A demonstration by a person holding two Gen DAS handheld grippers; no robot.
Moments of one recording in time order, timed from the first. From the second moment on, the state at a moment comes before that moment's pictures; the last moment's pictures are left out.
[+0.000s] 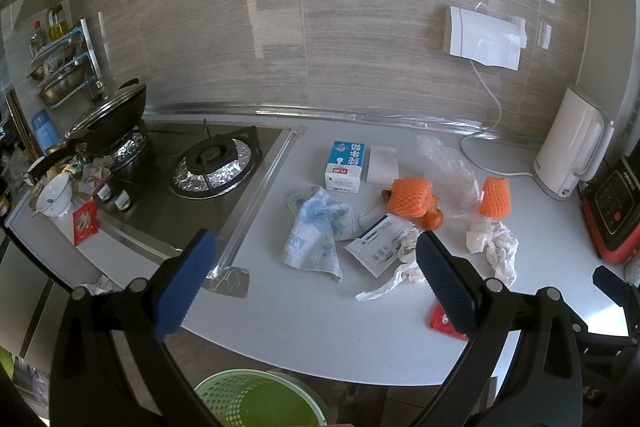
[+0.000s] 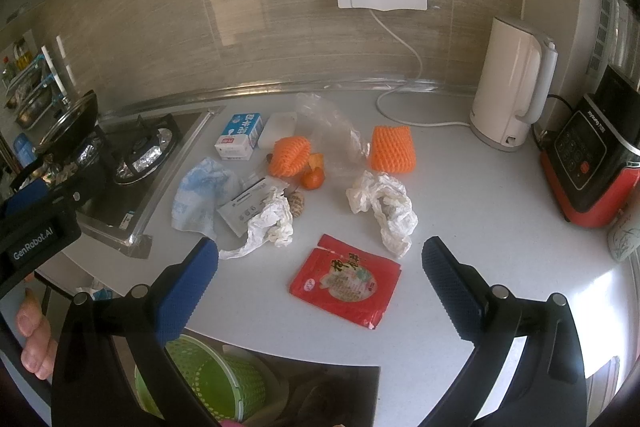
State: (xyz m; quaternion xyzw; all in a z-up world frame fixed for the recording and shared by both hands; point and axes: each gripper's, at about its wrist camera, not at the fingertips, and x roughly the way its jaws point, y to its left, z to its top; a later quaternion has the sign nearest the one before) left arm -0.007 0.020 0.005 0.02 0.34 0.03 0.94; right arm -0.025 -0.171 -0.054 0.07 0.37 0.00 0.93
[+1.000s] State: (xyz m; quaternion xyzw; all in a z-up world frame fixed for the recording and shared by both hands) left arm 0.081 0.039 -0.109 0.07 0.39 -0.01 0.92; right arm 0.021 -0.200 -0.135 0.04 0.40 0.00 0.92
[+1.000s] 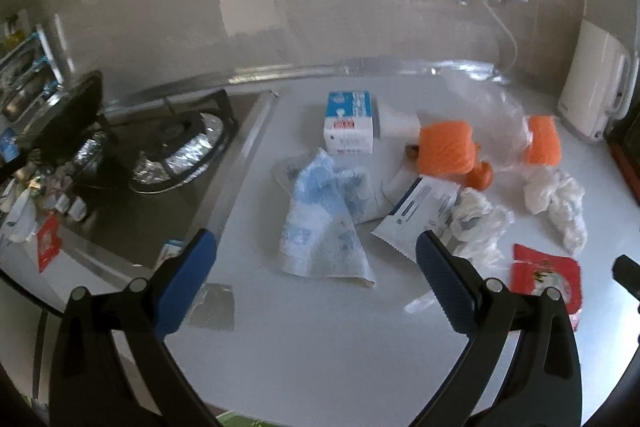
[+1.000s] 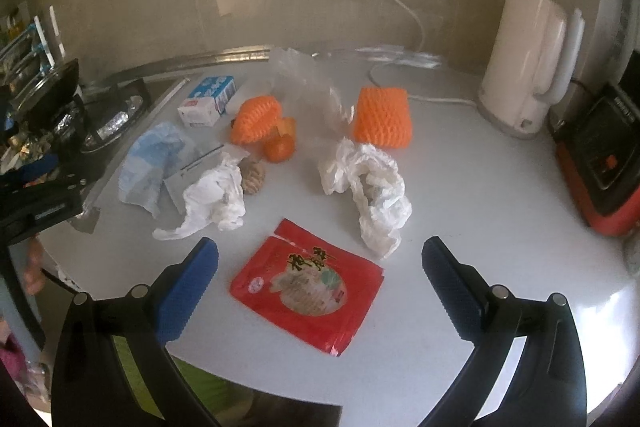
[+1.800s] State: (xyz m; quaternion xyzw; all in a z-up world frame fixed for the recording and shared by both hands) left arm 0.192 0.058 -0.196 0.05 0.46 0.00 0.89; right arm 0.172 -0.172 -0.163 0.09 0.40 0.09 0.91
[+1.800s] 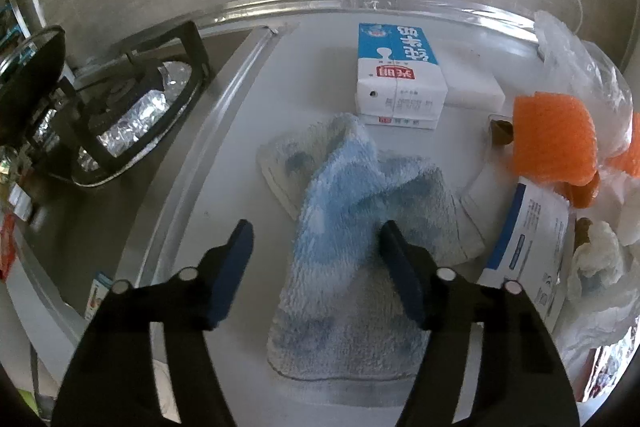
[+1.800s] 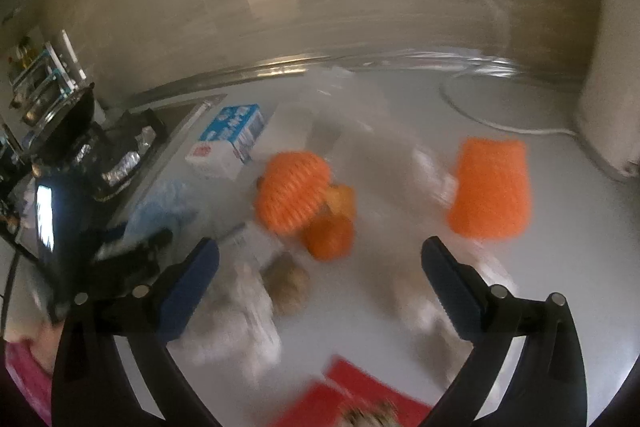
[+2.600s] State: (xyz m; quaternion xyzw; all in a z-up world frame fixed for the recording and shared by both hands) left arm 0.164 0.070 -0.136 0.00 0.42 -0.06 0.91; right arm 0.207 -0.142 -0.145 0.08 0.40 0.13 0.90
